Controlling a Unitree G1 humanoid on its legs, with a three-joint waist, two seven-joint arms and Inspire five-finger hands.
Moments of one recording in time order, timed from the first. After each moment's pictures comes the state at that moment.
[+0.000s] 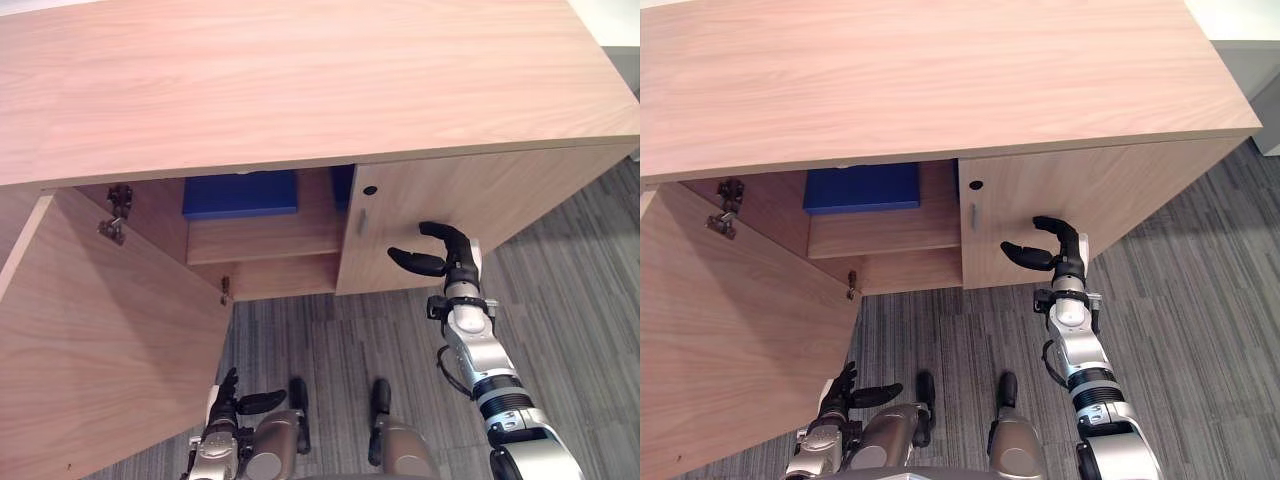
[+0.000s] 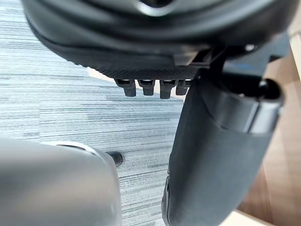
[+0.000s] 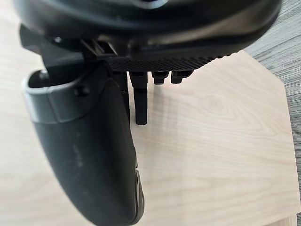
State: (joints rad) left arm 0.04 0.08 0.10 0.91 0.00 -0.10 0.15; right arm -0.27 -0.25 0.02 0.46 0.12 -0.07 -0.28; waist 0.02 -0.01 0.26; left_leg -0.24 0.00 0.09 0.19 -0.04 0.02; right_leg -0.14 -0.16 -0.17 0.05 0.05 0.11
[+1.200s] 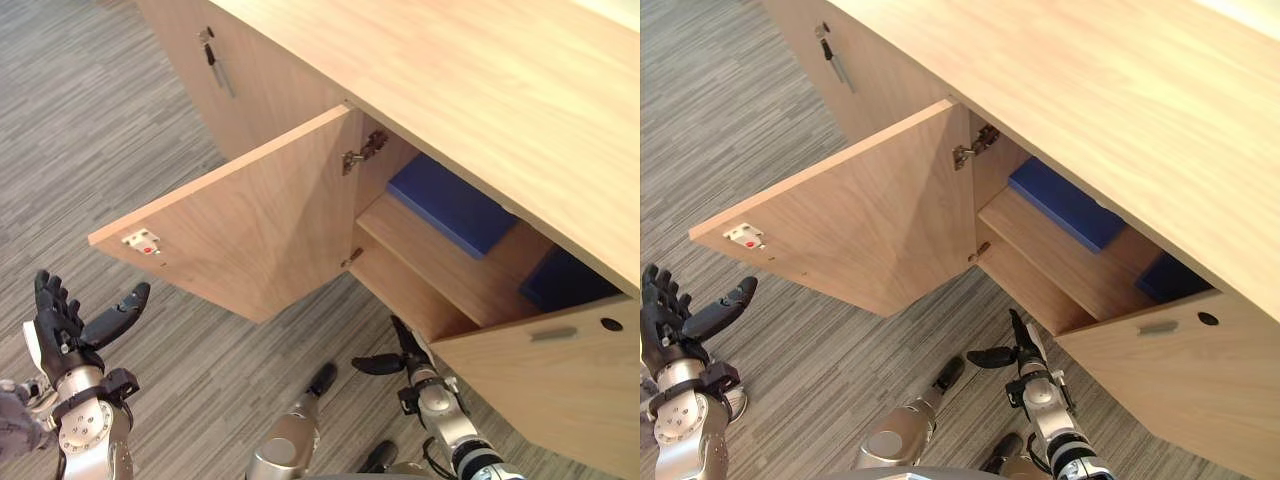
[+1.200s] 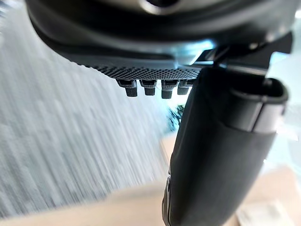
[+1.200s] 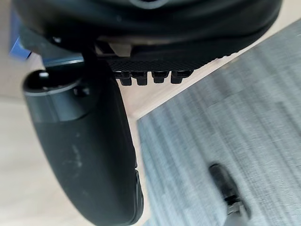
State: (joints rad) left arm 0.18 0.32 0.42 0.11 -0.29 -0.23 0.23; right arm -0.06 -0.15 0.14 0.79 -0.09 -0.10 -0.13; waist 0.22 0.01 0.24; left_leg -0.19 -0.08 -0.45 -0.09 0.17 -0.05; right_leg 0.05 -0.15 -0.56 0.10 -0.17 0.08
